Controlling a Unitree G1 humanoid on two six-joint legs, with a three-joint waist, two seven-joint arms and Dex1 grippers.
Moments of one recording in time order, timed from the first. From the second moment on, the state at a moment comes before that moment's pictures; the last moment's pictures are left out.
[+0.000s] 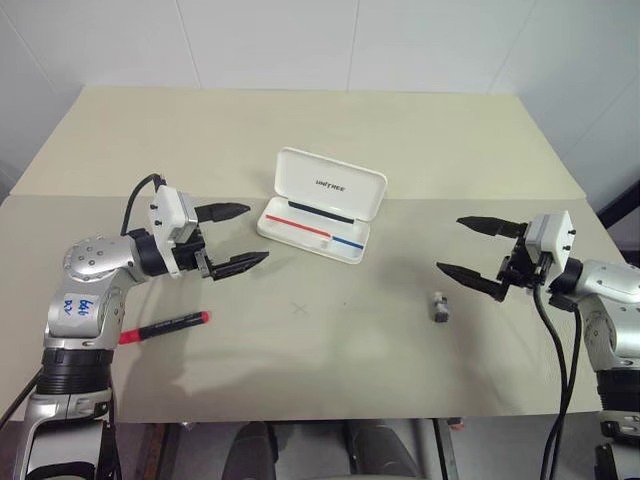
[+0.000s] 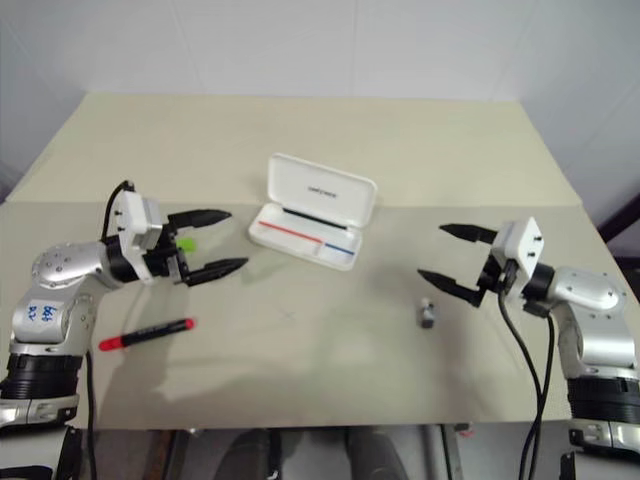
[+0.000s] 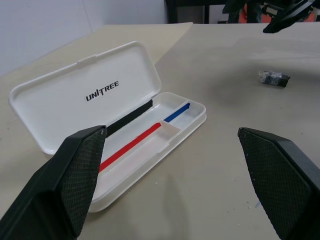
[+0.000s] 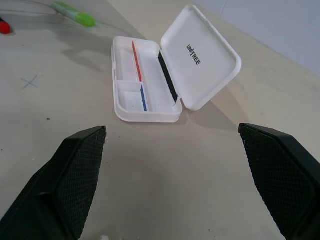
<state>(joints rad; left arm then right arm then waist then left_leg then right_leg) -0.47 0.68 0.14 0.02 -0.43 0.22 -1.05 -0.34 -0.74 -0.20 0.16 0.44 -0.04 1.20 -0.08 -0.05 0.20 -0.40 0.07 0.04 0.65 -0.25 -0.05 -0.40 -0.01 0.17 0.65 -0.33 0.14</state>
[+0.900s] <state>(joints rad) -0.28 0.87 0.34 0.00 -0.49 0.25 -1.15 -0.74 -0.59 0.30 -0.08 0.25 0.53 1.00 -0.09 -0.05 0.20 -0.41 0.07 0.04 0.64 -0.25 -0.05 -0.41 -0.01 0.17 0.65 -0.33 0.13</state>
